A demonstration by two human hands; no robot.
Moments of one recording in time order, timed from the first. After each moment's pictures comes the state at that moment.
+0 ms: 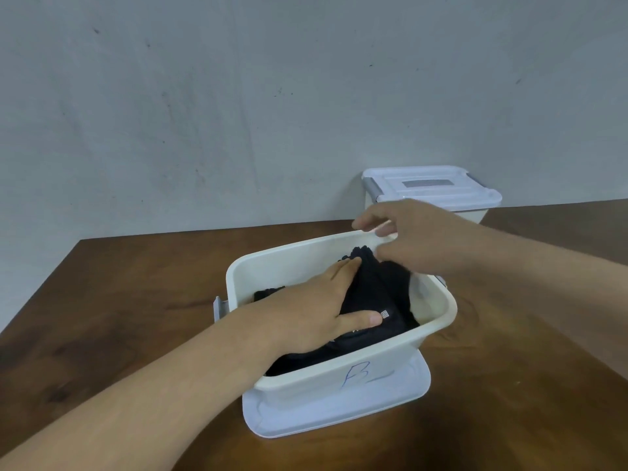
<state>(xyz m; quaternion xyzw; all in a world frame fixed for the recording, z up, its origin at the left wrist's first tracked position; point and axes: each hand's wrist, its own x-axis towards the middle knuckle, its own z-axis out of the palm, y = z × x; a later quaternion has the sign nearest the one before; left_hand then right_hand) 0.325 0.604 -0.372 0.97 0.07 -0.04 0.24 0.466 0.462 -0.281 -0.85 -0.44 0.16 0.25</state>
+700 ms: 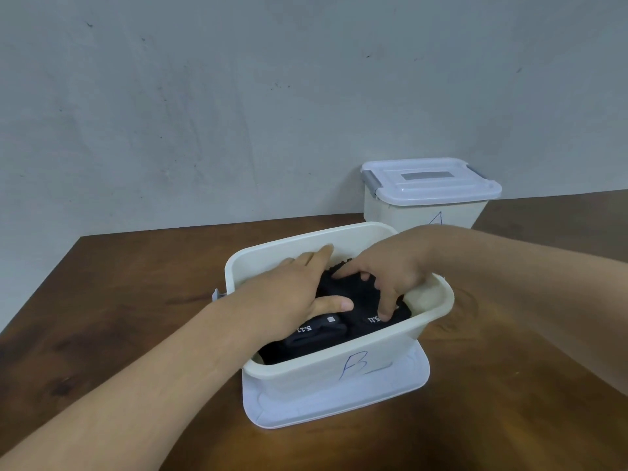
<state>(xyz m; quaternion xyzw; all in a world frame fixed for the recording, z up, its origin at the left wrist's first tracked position) 0.313 0.617 -0.360 0.98 0.14 -0.05 0.16 0.488 0.501 -0.319 -0.77 -0.53 0.31 -0.17</state>
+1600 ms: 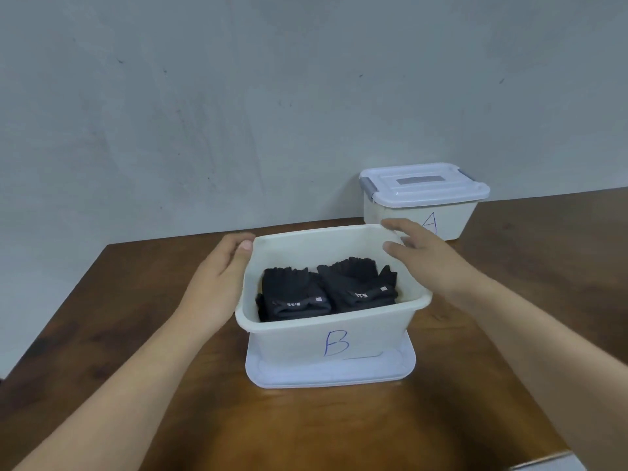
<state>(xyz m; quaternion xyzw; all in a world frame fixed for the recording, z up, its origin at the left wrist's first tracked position) 0.236 0.655 -0.372 0.81 0.28 0.29 0.43 0.479 0.420 -0.354 -0.80 -0.36 0.16 0.44</state>
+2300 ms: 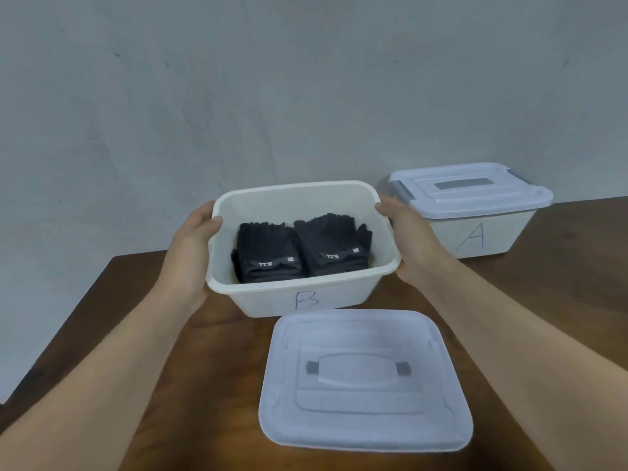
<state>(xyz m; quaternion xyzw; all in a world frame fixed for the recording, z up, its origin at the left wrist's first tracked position) 0.281 0.785 -0.371 0.63 0.29 0.35 0.63 0.510 0.563 -0.359 -0.62 -0.16 0.30 0.71</state>
